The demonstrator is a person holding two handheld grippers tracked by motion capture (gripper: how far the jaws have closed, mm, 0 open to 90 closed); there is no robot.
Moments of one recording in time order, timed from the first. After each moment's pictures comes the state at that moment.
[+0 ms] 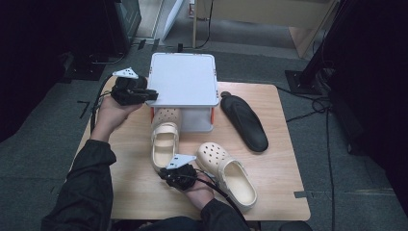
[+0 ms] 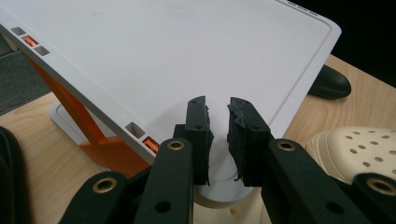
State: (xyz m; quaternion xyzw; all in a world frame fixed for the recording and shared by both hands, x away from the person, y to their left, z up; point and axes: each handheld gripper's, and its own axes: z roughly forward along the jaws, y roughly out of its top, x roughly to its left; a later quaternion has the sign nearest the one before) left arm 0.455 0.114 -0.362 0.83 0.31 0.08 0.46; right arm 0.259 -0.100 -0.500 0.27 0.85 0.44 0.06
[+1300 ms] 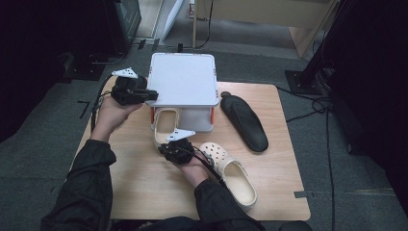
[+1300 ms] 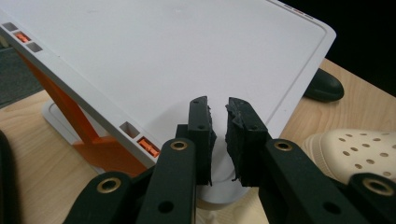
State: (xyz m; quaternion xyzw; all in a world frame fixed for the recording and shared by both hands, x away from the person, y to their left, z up) left arm 0.457 0.115 -0.363 0.82 0.32 0.06 0.47; right arm 0.326 -0.093 -0.478 0.34 0.83 0.44 0.09
